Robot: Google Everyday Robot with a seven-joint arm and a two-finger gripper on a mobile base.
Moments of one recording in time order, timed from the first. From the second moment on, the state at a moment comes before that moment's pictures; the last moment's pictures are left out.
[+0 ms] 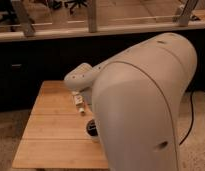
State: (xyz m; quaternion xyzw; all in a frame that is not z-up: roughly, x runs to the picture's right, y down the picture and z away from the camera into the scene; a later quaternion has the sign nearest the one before) arm 0.053 0.163 0.657 -0.50 0.27 -0.07 0.82
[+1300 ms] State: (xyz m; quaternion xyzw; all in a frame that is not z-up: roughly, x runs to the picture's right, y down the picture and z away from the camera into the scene) arm 0.053 0.170 0.653 -0.51 0.26 -0.11 0.81
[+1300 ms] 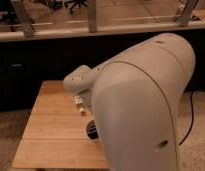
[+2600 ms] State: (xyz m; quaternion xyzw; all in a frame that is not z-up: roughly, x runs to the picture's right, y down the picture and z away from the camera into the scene) arm 0.045 0.149 0.654 -0.49 0.25 -0.15 0.82
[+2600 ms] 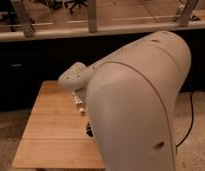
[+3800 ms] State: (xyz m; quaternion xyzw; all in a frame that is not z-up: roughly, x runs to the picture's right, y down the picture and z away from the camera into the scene) arm 0.057 0.140 0.642 -0.49 0.22 -0.18 0.83
